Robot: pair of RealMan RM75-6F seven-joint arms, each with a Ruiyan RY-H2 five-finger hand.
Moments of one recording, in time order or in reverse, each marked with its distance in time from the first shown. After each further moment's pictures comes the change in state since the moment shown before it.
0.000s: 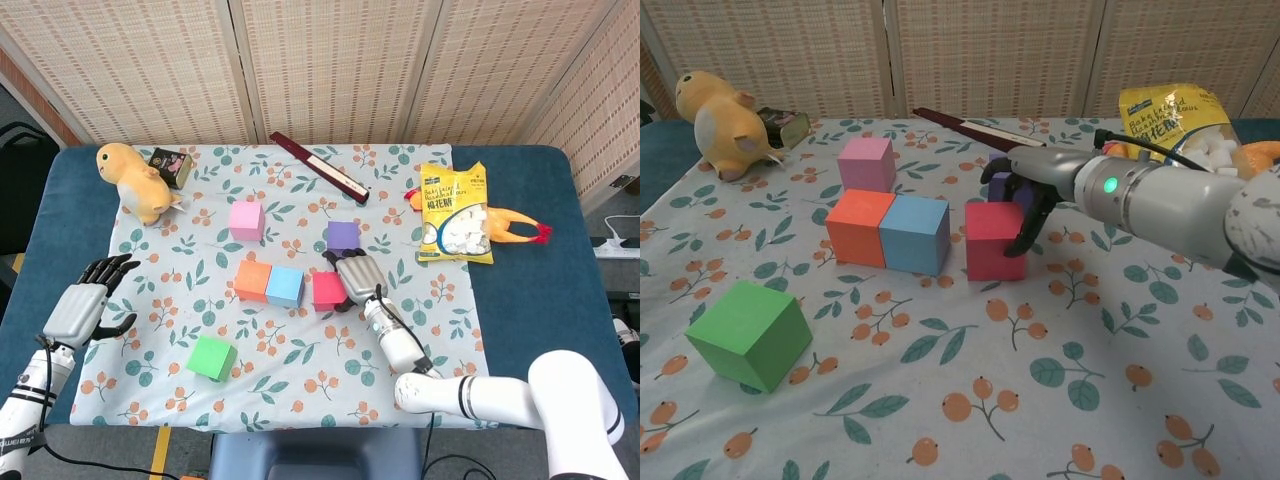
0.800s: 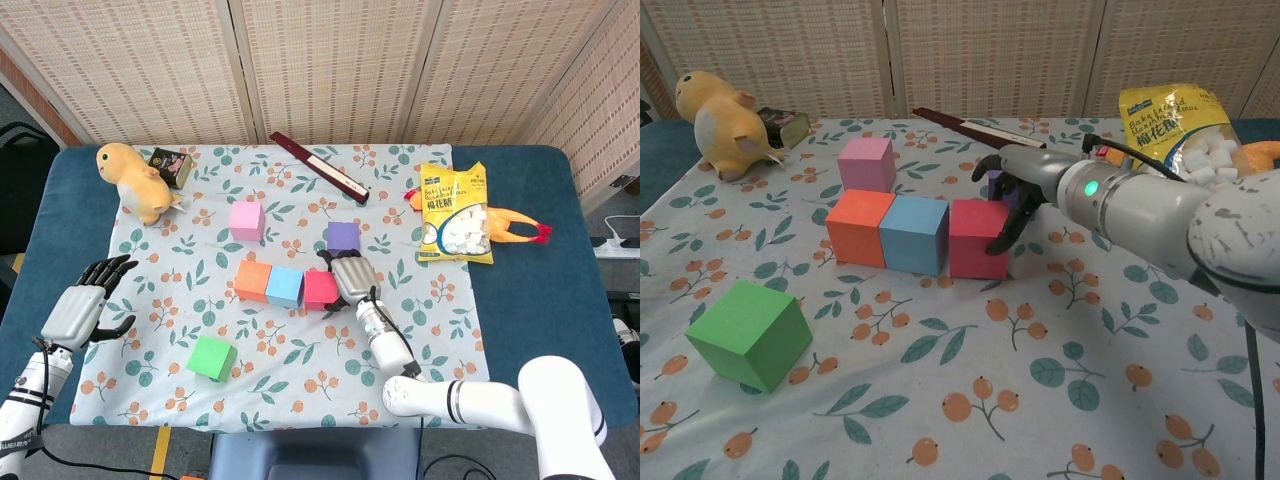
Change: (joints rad) left arm 0.009 0.003 0.005 0.006 0.021 0.007 -0.025; right arm -0.011 -0.068 0.059 0.020 0.022 0.039 -0.003
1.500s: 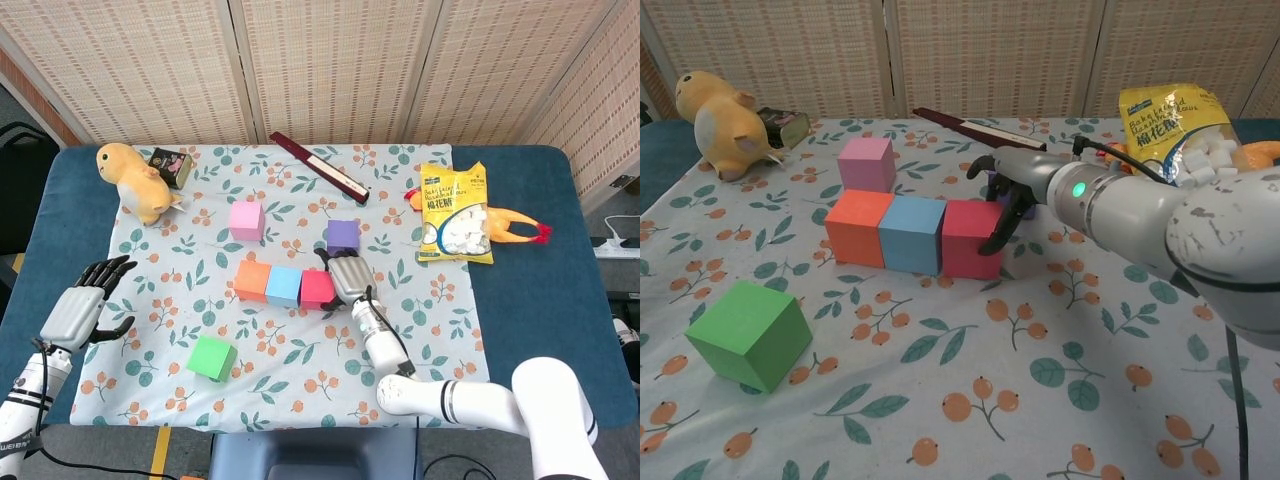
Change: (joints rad) left arm 0.004 -0.001 0.003 0.007 0.007 0.002 -0.011; right arm 0.010 -0.037 0.028 0.037 0.013 -0.010 -0.015
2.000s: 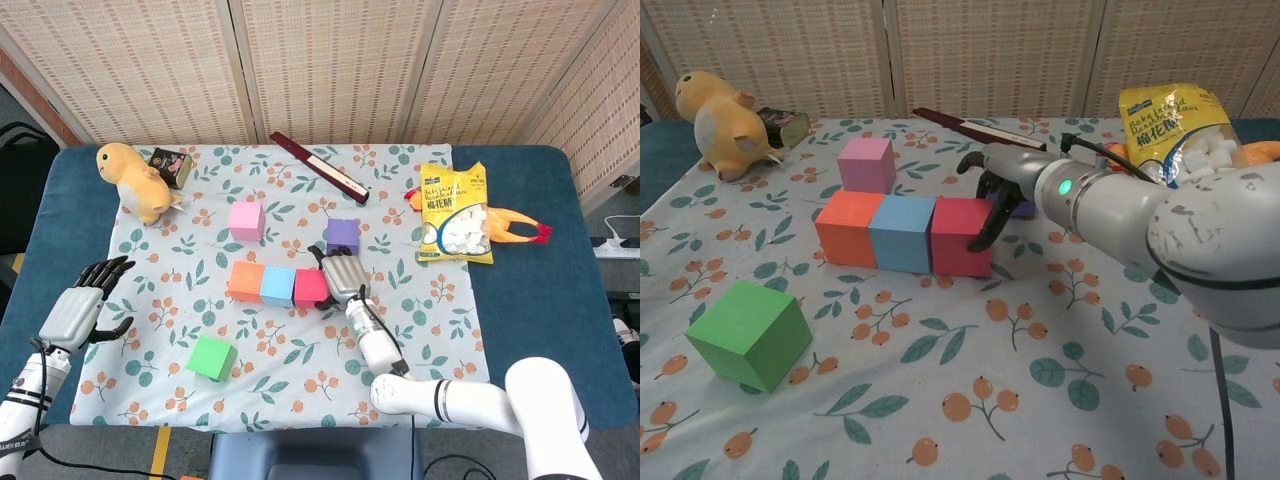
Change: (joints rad) left arm 0.001 0.000 0.002 0.009 -0.001 -0.005 -0.010; right arm 0.015 -0.023 0.019 0.019 -0.004 0.000 -0.010
